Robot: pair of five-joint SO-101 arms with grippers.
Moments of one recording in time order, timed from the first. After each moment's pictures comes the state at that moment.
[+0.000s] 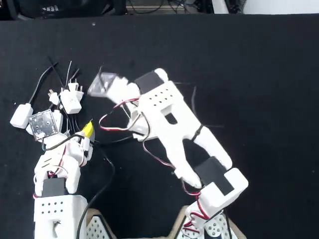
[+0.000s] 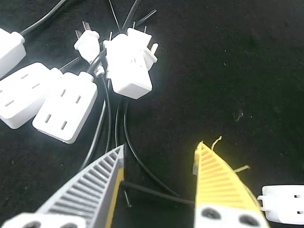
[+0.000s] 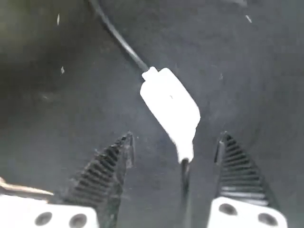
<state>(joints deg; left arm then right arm) -11.7 -86.5 90.2 39.5 13.3 -32.5 8.8 -0.9 87.8 42.9</state>
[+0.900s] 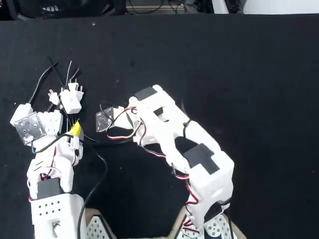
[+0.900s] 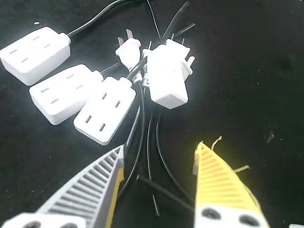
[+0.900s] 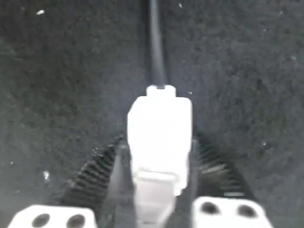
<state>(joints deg) -19.1 -86.5 90.2 39.5 13.3 -30.4 20.6 9.1 73.5 66.1</state>
